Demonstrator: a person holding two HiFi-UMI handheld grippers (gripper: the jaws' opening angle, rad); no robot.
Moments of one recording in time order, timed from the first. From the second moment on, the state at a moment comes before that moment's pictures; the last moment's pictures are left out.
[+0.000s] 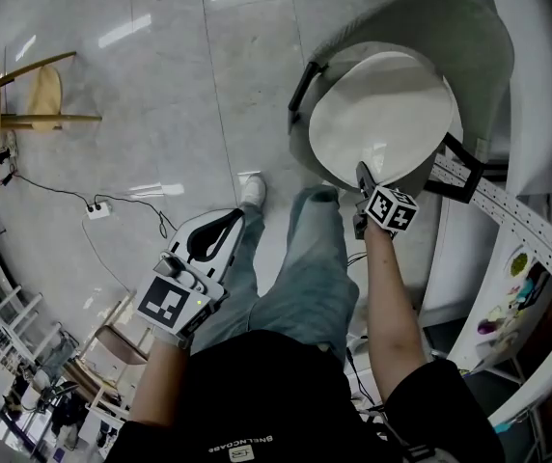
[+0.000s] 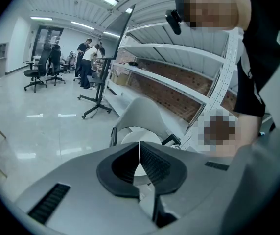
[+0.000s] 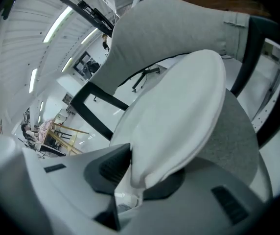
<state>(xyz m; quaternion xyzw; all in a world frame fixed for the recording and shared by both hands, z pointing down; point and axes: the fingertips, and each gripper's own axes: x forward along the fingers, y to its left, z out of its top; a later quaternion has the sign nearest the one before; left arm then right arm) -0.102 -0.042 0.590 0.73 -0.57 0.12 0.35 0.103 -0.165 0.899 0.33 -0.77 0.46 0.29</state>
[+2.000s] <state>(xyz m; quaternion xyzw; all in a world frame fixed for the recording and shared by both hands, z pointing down) -0.129 -0.047 0.482 0.81 -0.53 0.08 0.25 0.146 -0.150 0.827 0.44 -0.69 0.39 0.41</state>
